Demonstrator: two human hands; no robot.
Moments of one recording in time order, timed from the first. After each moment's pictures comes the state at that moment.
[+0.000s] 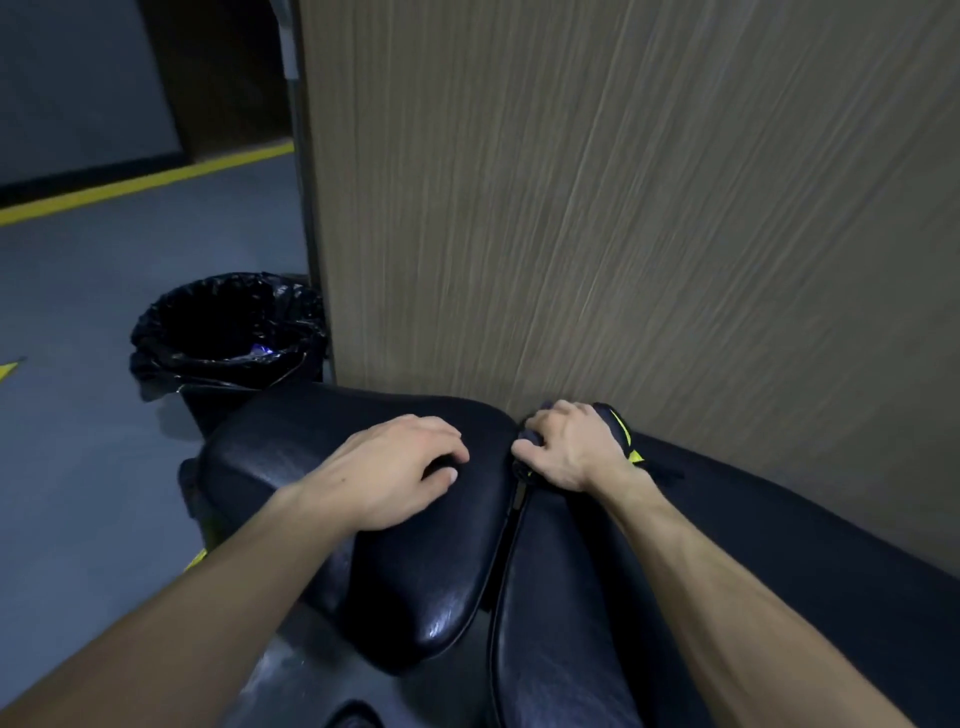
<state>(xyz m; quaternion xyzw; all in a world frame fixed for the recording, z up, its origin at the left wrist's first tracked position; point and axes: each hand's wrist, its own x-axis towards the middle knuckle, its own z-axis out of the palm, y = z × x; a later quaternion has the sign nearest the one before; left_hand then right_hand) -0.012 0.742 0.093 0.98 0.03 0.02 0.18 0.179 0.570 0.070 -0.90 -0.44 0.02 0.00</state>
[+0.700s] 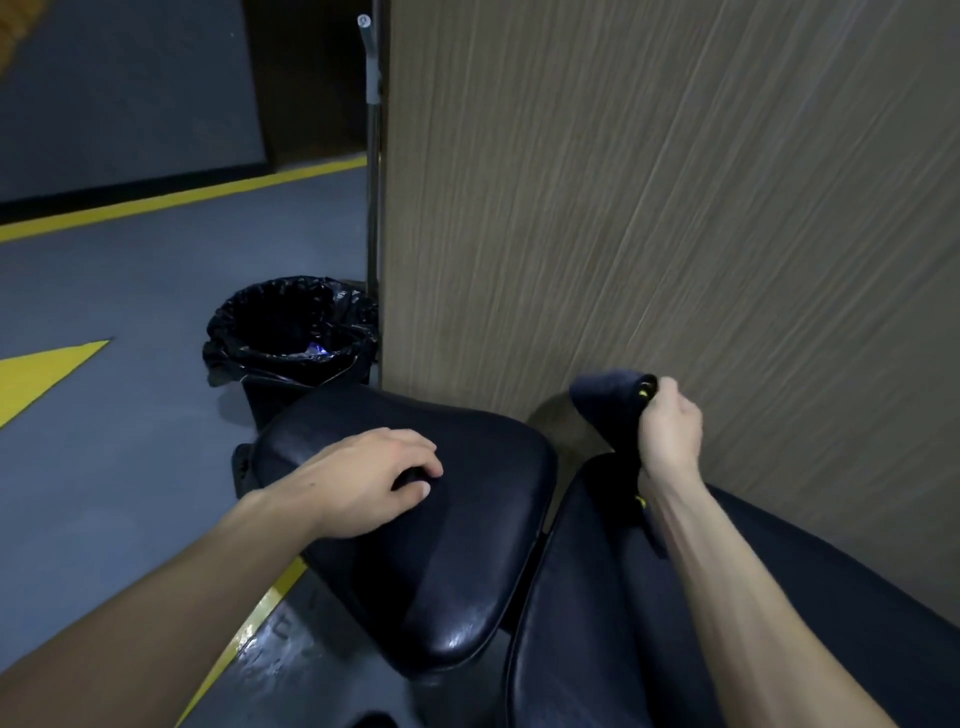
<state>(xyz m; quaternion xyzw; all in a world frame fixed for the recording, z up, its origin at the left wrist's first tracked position) -0.051 0.774 0.092 0.98 0.11 -0.01 0.19 0.178 0.571 0.119 -0.77 0.00 -0.02 0.64</state>
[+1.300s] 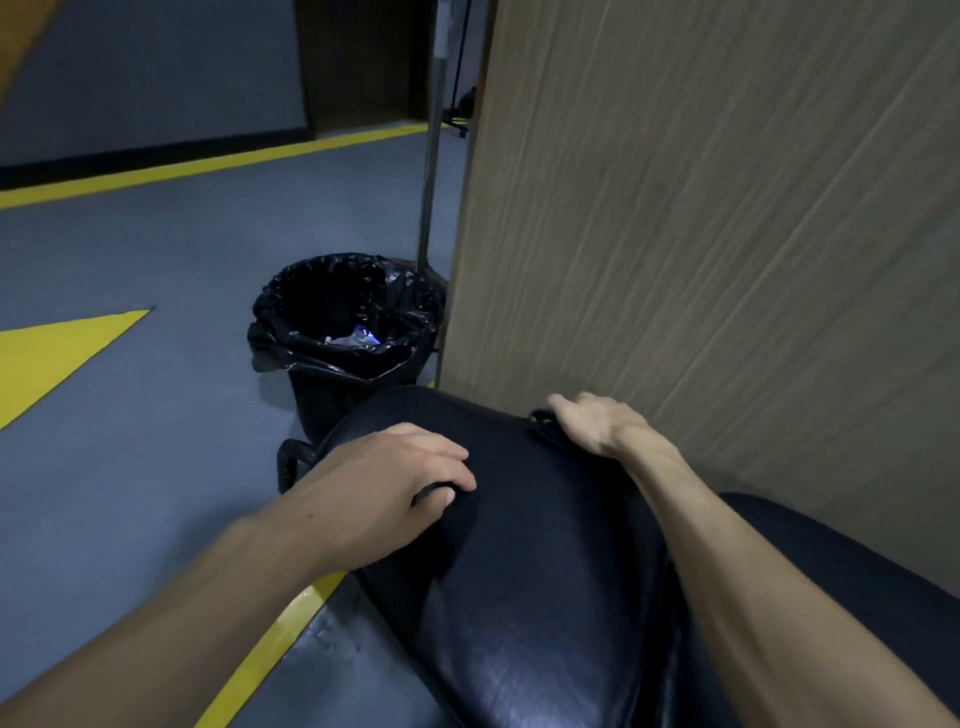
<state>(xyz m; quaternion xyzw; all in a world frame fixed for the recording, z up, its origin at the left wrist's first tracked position) -0.076 0.844 0.062 0.97 0.10 0.07 0.19 0.173 0.730 0.083 -0.93 -0.31 0.22 0.03</state>
